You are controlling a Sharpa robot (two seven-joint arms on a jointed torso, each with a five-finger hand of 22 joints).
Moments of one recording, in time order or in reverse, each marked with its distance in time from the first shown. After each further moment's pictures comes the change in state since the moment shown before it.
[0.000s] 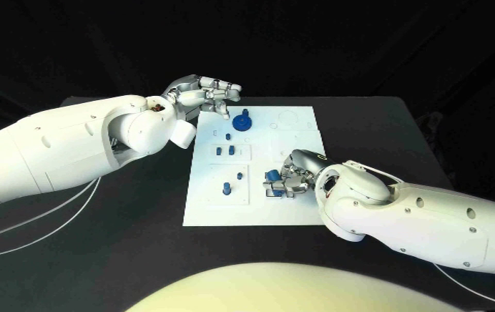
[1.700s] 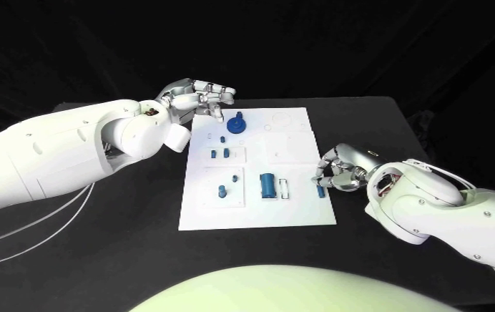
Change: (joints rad) left arm 0.000 0.000 -0.003 -0.003 0.000 0.003 -0.005; left_hand 0.000 0.000 0.000 0.000 0.000 0.000 0.000 0.000 0.000 0.000 0.000 0.000 0.000 0.000 0.000 0.000 0.000 0.000 0.000 0.000 0.000 0.000; right arm 0.032 -0.306 -0.001 0.108 0.031 -0.037 0.166; right_hand 0.227 -0.024 0.209 -0.064 0.114 -0.014 0.025 -0.173 -0.094 -0.037 0.018 -0.084 0.001 0.000 0.000 -0.027 0.000 0.000 0.000 0.000 -0.069 0.000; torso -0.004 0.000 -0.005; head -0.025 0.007
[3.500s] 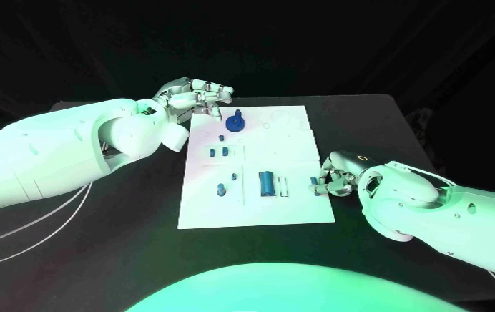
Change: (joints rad) left arm 0.000 0.000 -0.002 -0.001 0.000 0.002 -0.001; left_hand 0.000 0.000 0.000 0.000 0.000 0.000 0.000 0.000 0.000 0.000 0.000 0.000 0.000 -0.004 0.004 0.000 0.000 0.000 0.000 0.000 0.000 0.000; right arm -0.049 0.069 0.001 -0.092 -0.135 0.107 -0.094; right_hand -0.140 -0.069 -0.073 0.050 -0.029 0.077 -0.001 -0.033 -0.053 0.005 0.005 0.006 -0.028 0.000 0.007 -0.004 0.001 0.000 0.000 0.007 -0.008 -0.001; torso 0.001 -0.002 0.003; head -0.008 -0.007
